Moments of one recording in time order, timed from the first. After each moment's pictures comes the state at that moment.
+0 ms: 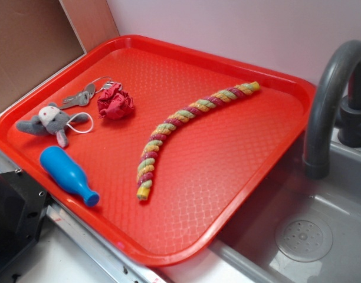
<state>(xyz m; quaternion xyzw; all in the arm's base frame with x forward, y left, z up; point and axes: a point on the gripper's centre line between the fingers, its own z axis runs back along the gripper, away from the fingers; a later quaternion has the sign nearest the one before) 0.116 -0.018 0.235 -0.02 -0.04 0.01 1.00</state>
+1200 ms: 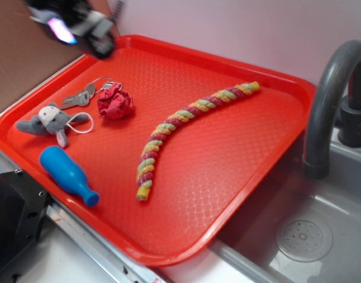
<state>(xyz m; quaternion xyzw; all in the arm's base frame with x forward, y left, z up) 0.210 -0.051 0.147 -0.06 -0.04 0.01 1.00</state>
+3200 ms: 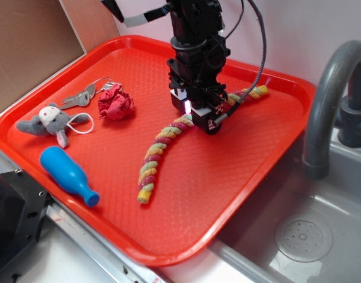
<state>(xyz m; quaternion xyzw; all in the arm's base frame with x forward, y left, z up) 0.285 -0.081 0.014 0.00 0.04 -0.07 1.00</state>
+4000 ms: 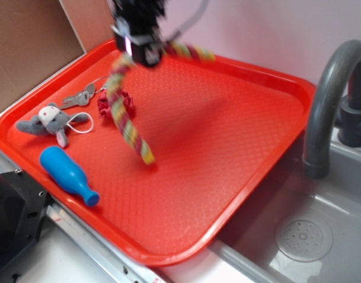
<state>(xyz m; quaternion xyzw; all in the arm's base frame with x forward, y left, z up) 0.250 -0.035 0.138 -0.02 0.09 -0.04 1.00</state>
